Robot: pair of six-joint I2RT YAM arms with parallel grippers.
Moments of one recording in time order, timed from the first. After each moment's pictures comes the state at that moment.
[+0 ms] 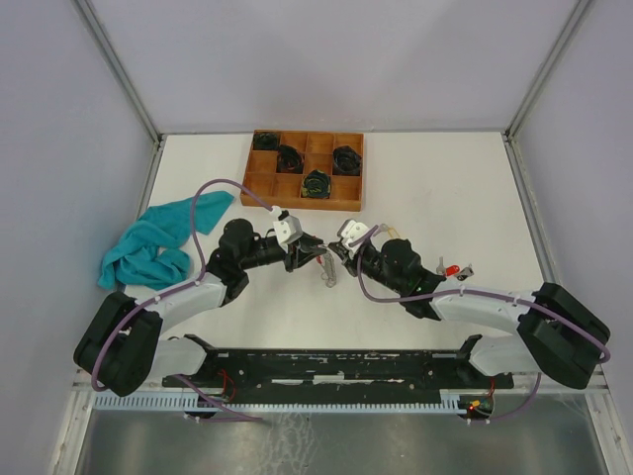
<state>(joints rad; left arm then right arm) -0.53 1.26 0.48 0.68 0.73 0.14 0.88 1.30 0.52 0.66 -0.03 -0.20</state>
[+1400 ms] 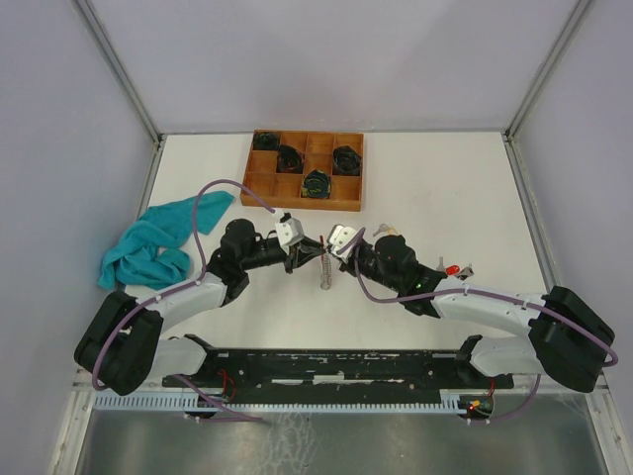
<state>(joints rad) -0.53 1.27 0.48 0.66 0.74 0.18 0.92 1.26 0.59 0.46 -0.03 -0.36</state>
